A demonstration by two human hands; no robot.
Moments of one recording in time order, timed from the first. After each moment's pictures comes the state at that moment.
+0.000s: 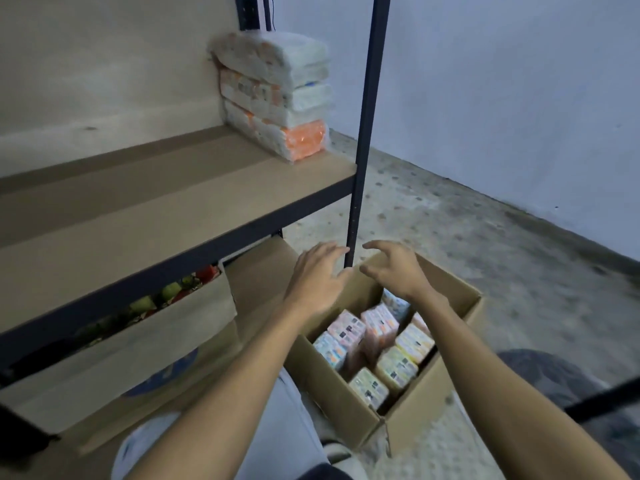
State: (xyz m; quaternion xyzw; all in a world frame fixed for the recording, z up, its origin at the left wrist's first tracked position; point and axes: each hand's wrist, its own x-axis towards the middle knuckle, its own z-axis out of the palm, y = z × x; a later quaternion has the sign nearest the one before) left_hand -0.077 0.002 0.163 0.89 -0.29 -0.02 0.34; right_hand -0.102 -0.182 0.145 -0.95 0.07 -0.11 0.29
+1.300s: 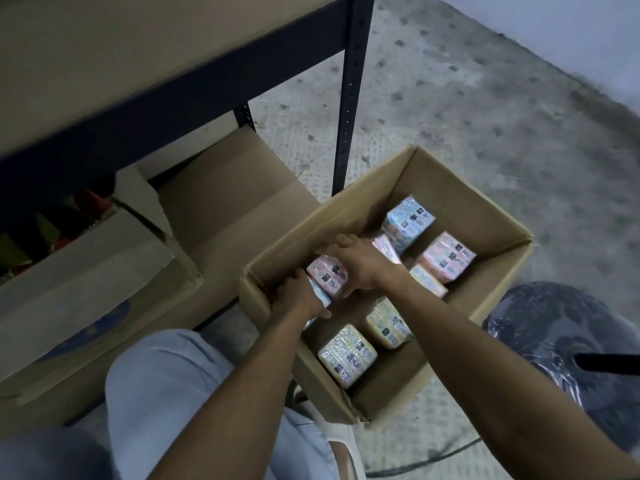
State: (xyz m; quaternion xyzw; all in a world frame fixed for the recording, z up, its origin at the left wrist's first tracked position) left_hand -0.044 -0.052 -0.060 0.91 0.00 -0.39 0.15; right_hand -0.030 -0.218 -0.087 -0.96 -0.13 0.21 0.13
